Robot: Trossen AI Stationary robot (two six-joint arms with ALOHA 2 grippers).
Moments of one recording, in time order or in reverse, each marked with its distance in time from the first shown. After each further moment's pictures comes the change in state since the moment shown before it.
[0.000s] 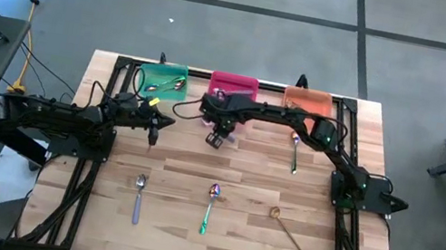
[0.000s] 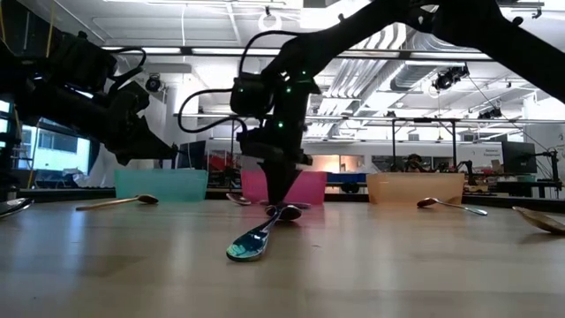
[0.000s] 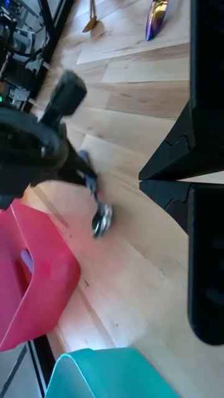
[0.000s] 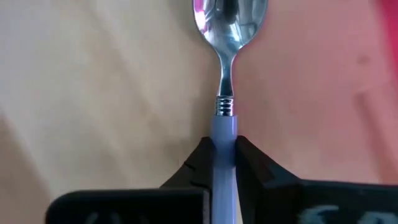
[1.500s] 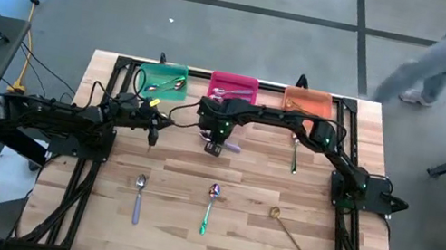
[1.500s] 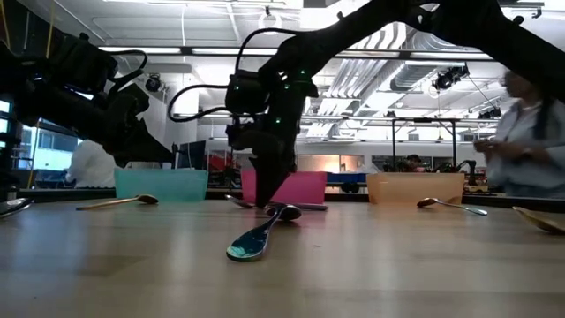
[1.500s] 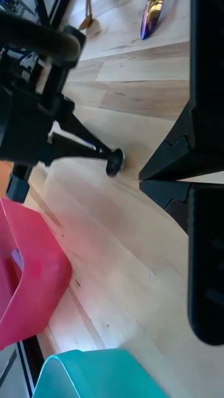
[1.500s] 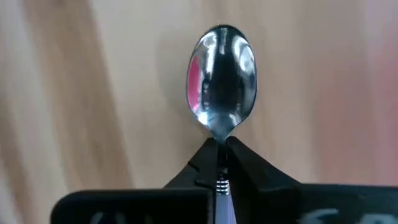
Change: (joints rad) left arm 0.000 0.000 0.000 -0.024 0.002 -0.007; right arm 0.025 0.004 -0.003 0.044 -0.188 -0.178
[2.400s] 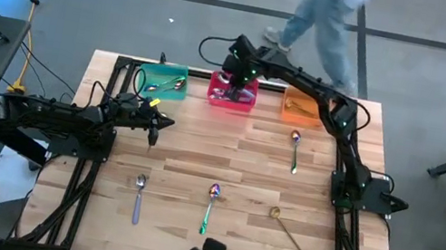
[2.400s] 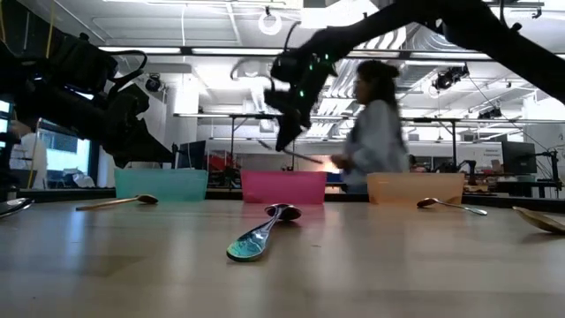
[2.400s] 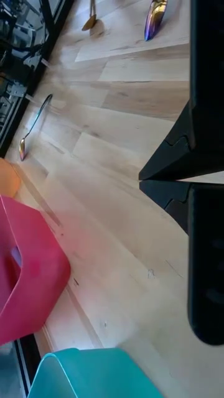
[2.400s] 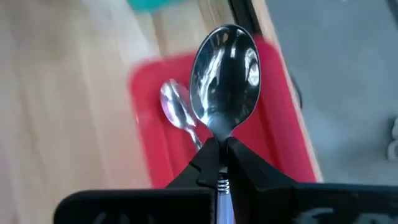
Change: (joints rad) left arm 0.000 0.000 0.000 0.001 -0.003 -0.021; right arm -0.324 -0.109 0.191 -0.014 0.051 -0.266
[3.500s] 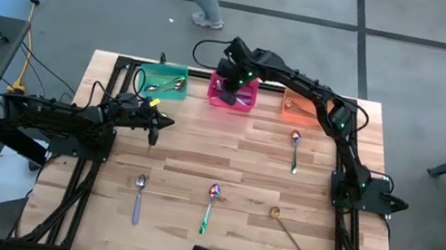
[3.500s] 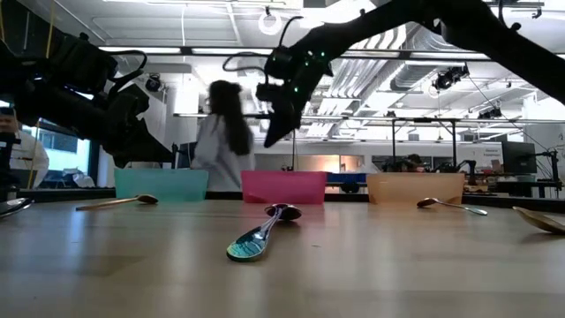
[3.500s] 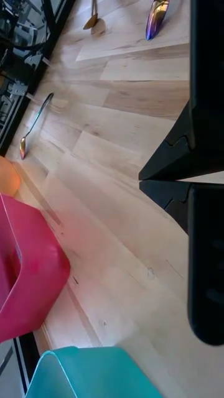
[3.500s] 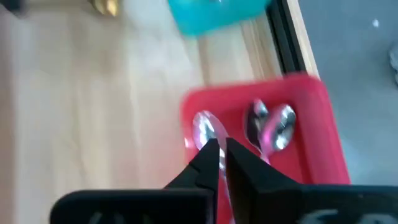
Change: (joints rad) left arm 0.000 0.000 0.000 0.000 -0.004 -0.007; right arm 0.028 0.016 0.019 0.023 -0.086 -0.031
